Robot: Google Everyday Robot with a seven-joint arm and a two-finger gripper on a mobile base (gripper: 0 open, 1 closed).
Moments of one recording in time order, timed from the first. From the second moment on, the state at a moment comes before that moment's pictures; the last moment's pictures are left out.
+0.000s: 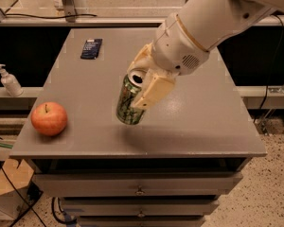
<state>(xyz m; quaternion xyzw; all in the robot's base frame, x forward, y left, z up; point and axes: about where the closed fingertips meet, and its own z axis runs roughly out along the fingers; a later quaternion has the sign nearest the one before) 0.456 -0.002 0.950 -0.74 0.59 0.18 0.28</state>
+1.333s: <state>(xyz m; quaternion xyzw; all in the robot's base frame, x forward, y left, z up) 0.445 0.113 0.913 -0.79 0.52 0.23 0.25</state>
